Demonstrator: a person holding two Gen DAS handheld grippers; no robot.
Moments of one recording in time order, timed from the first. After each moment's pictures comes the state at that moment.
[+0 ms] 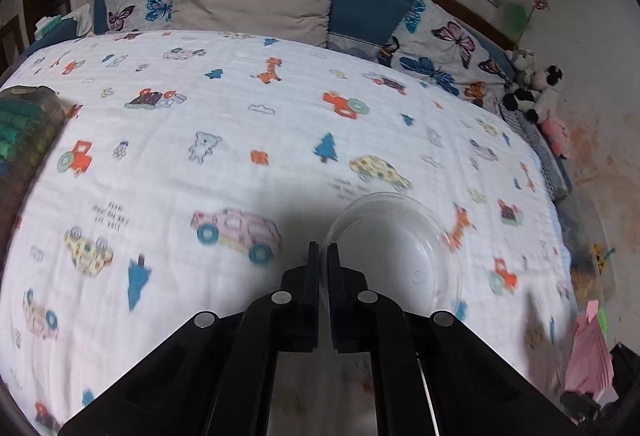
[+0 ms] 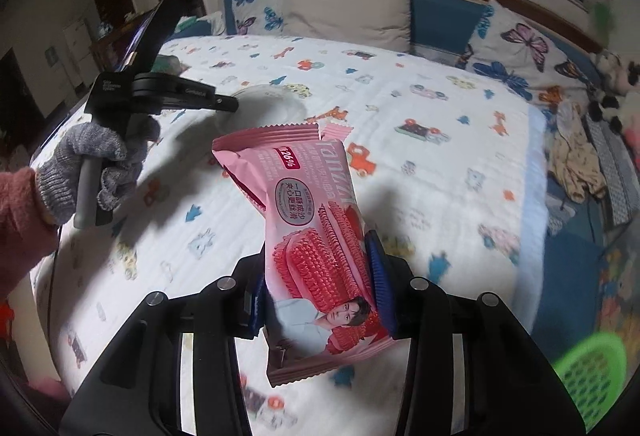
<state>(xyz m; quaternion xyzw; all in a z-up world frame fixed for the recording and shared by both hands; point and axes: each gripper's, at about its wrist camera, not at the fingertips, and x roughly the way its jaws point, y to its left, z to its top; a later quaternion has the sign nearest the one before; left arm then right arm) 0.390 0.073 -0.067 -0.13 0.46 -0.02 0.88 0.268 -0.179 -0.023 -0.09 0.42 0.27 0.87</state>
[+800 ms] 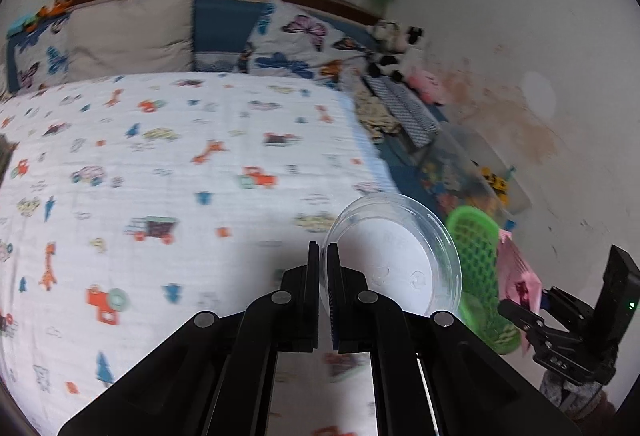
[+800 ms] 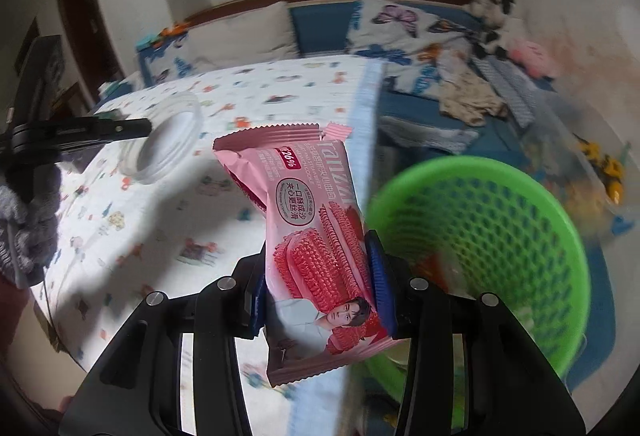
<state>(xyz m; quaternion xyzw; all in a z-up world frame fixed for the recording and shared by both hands) 0.247 -0.073 0.014 -0.09 0.42 -0.21 0.88 0.135 -0.325 0.002 0.01 0.40 0.10 0.91</state>
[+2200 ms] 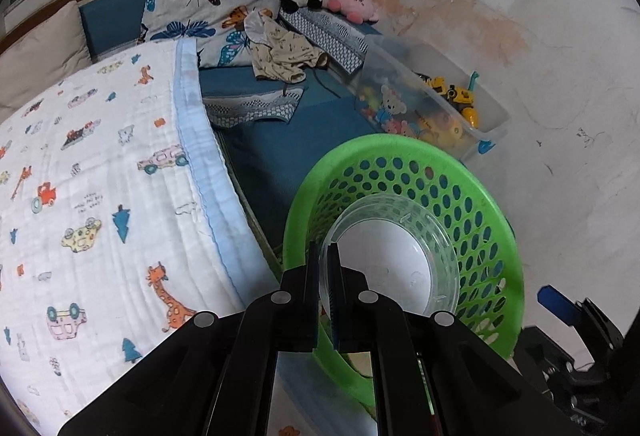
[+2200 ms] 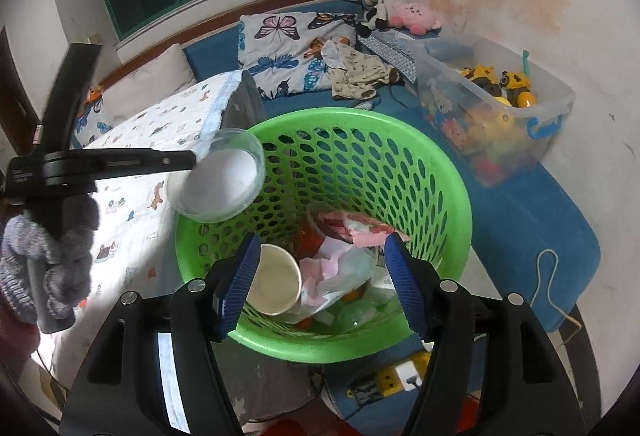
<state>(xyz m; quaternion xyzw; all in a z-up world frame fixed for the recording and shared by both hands) 0.262 -0.302 -0.042 0.02 0.47 -0.28 0.83 0.072 -0.444 -0.025 0.12 0.38 -0.03 0.92</state>
